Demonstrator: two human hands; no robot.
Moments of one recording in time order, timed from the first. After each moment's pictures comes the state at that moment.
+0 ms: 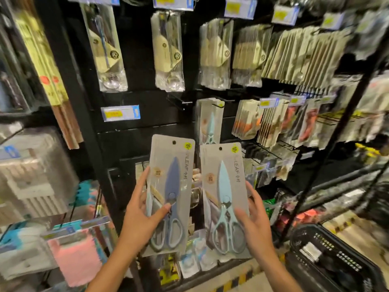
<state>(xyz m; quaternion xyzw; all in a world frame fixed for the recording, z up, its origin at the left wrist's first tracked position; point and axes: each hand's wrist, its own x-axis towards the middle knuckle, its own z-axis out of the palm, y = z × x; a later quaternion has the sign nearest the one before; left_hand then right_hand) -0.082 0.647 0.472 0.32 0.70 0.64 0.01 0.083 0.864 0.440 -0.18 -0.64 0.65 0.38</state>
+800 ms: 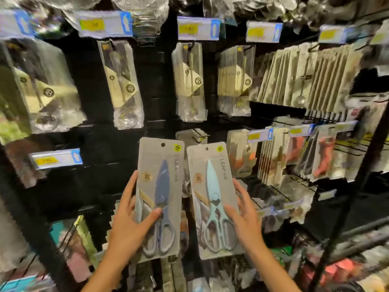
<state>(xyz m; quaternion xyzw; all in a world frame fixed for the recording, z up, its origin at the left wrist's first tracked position) -0.133 0.832 0.515 0.29 0.72 0.62 -0.09 -0.026 1.079 0.469 -0.08 -0.67 0.65 0.35</state>
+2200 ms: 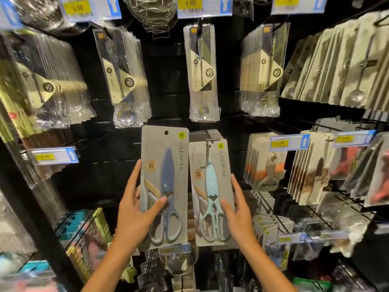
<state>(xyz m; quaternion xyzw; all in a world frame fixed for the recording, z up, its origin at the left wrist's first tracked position) -0.165 0.890 0.515 0.26 0.71 0.64 -0.16 -0.134 1.134 0.439 -0.02 -0.71 0.63 0.31</state>
